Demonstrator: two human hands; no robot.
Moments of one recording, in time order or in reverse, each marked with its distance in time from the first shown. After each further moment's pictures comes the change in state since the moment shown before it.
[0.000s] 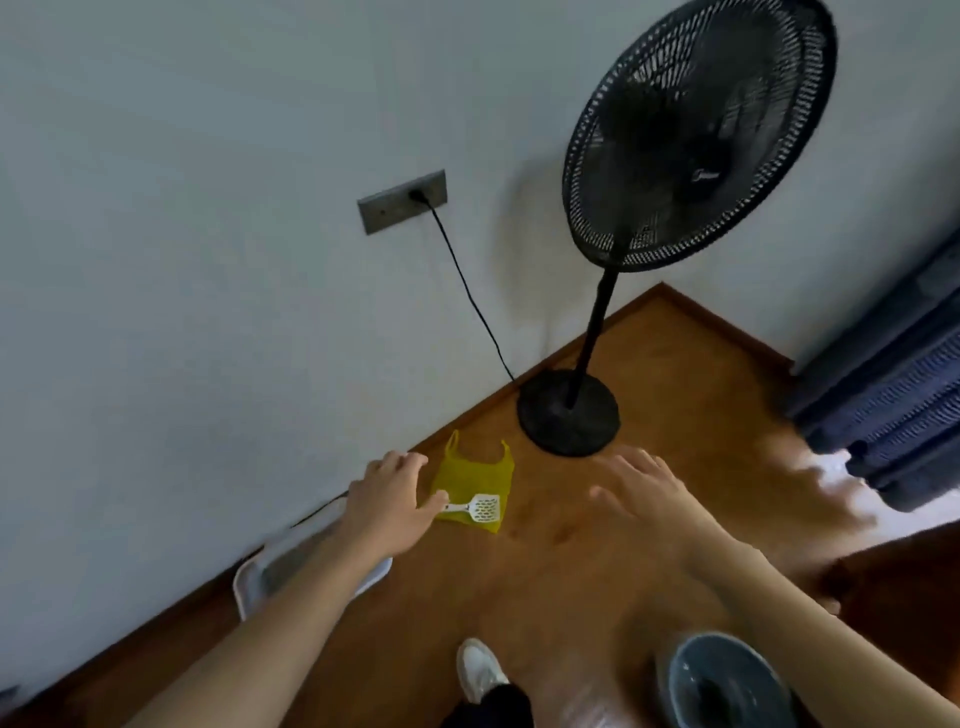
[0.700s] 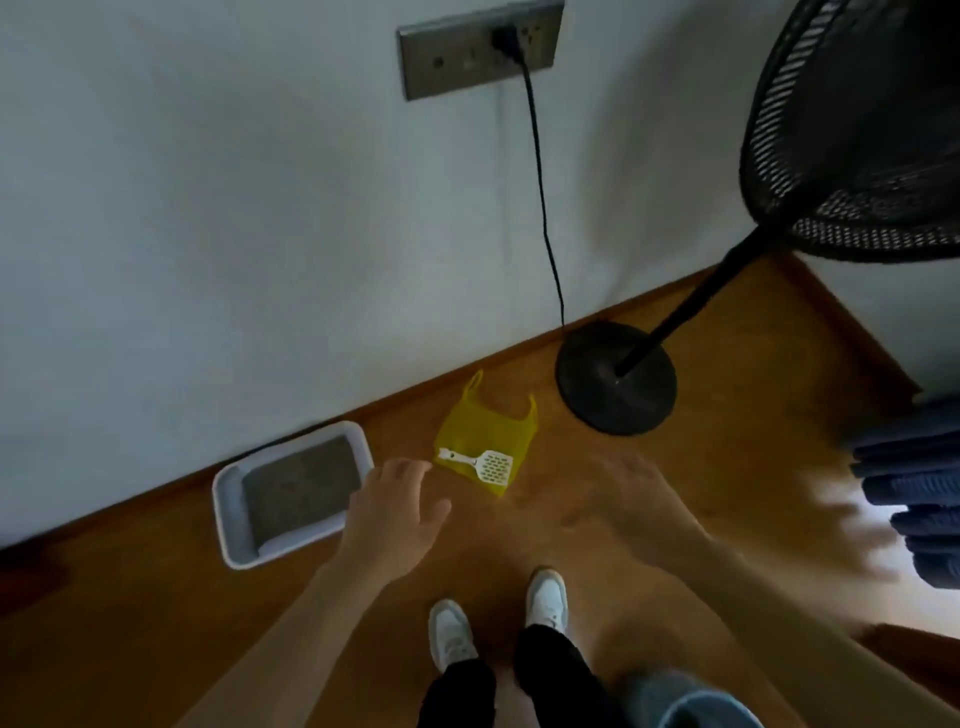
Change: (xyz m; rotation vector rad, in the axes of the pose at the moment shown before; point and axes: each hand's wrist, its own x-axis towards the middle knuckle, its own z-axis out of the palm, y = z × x) left_hand 0.141 -0.051 0.104 -0.236 -0.086 -0.225; right_hand 0.251 0.034 0.095 -0.095 -0.306 -0.157
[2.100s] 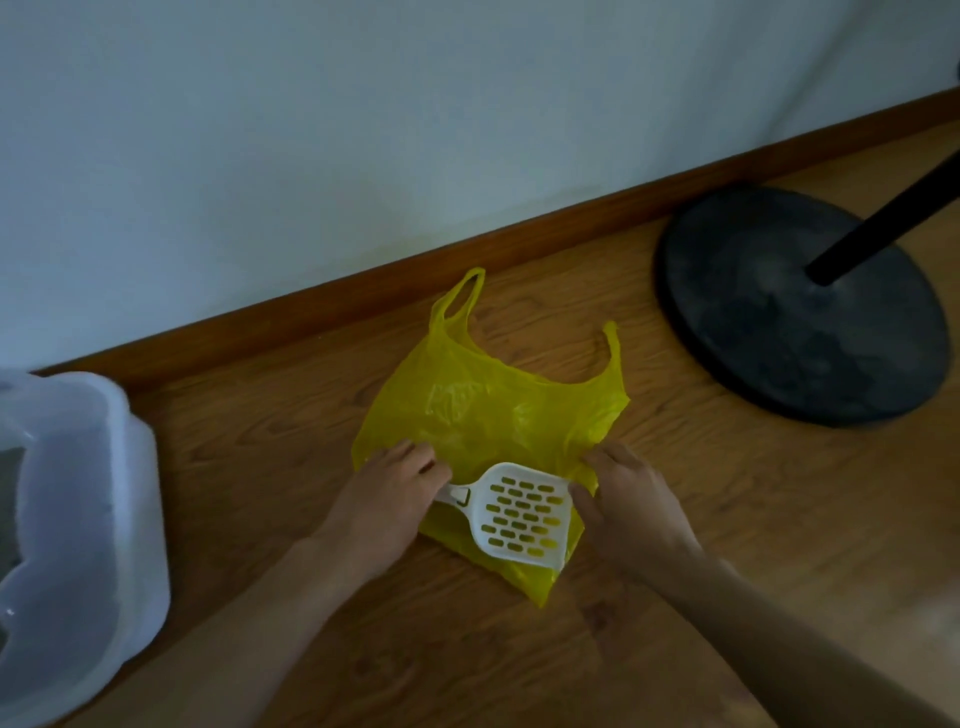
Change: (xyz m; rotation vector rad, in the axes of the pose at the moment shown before) left_hand 0.472 -0.231 0.545 0.284 0.121 0.508; right_hand 0.491 0.243 0.490 -0.053 0.209 0.043
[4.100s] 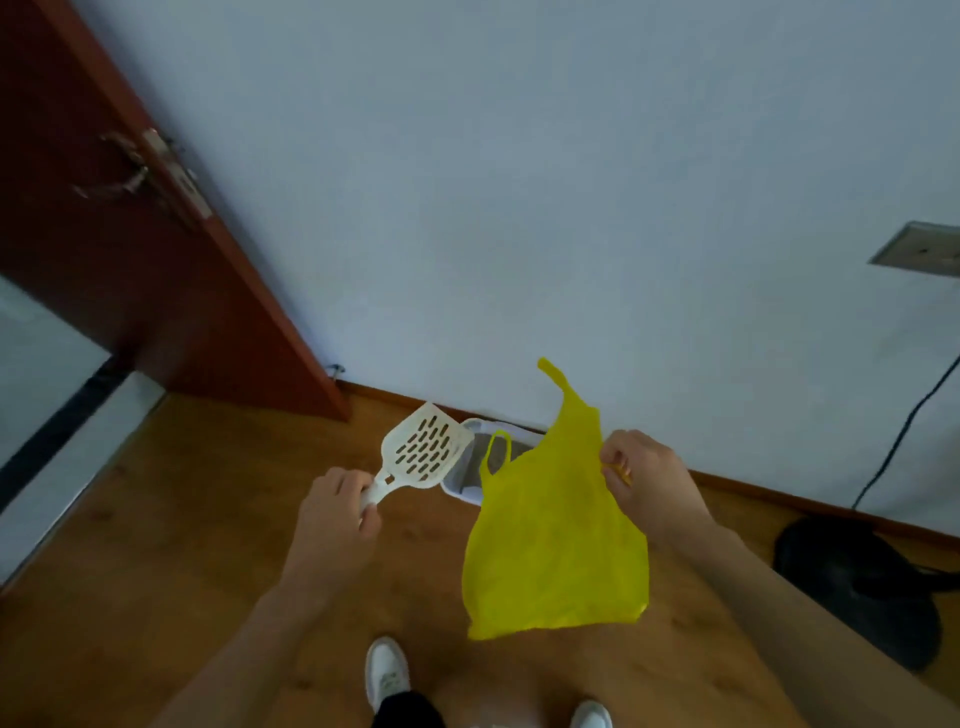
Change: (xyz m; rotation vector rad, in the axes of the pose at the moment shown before) left_hand -0.700 0.202 -0.721 -0.282 0.561 -1.222; right_hand -0.447 -0.535 -0.581 0.106 0.028 -0.871
